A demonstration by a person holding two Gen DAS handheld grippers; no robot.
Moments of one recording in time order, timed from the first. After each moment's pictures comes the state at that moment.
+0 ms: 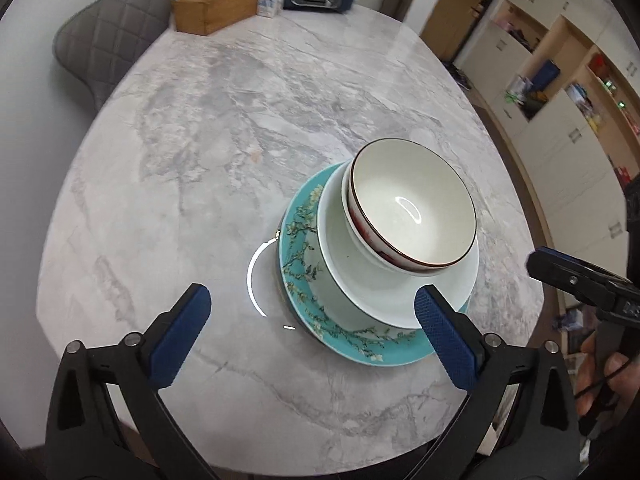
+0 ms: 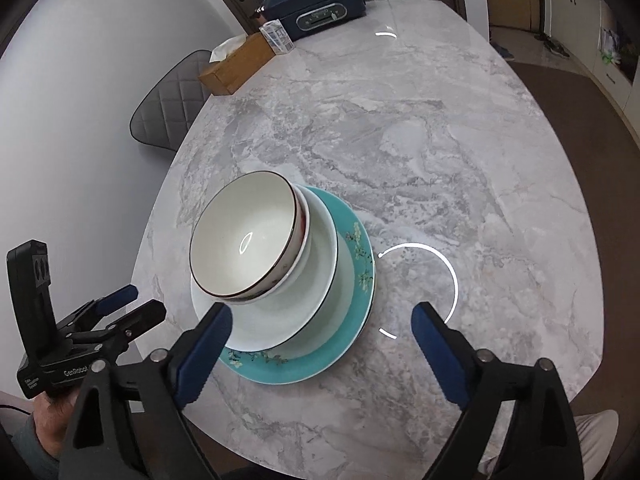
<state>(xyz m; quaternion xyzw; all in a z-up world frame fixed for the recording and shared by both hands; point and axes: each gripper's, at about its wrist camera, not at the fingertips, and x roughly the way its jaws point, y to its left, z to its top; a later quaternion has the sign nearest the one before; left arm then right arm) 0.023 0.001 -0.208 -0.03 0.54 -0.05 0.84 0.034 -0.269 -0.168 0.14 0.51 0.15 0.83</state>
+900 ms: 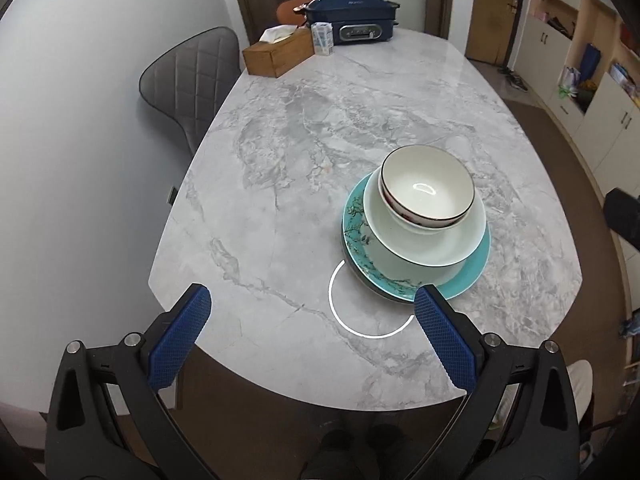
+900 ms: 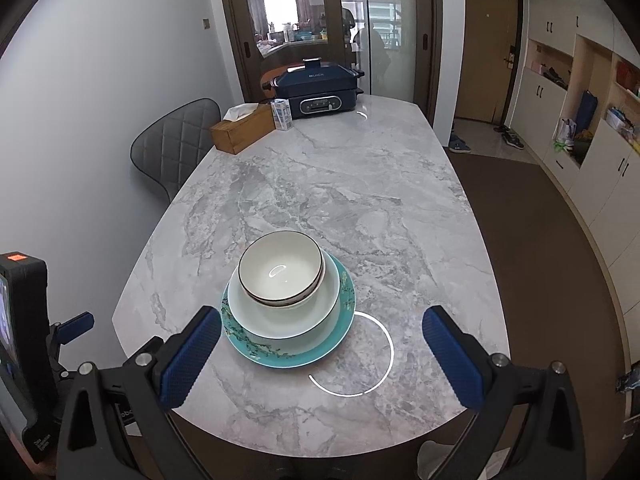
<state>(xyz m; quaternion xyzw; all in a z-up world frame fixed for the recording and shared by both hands) -0.082 -0.021 -0.109 0.07 0.49 0.05 0.87 -0.068 -0.227 -0.049 0.04 0.40 0.06 0.91</state>
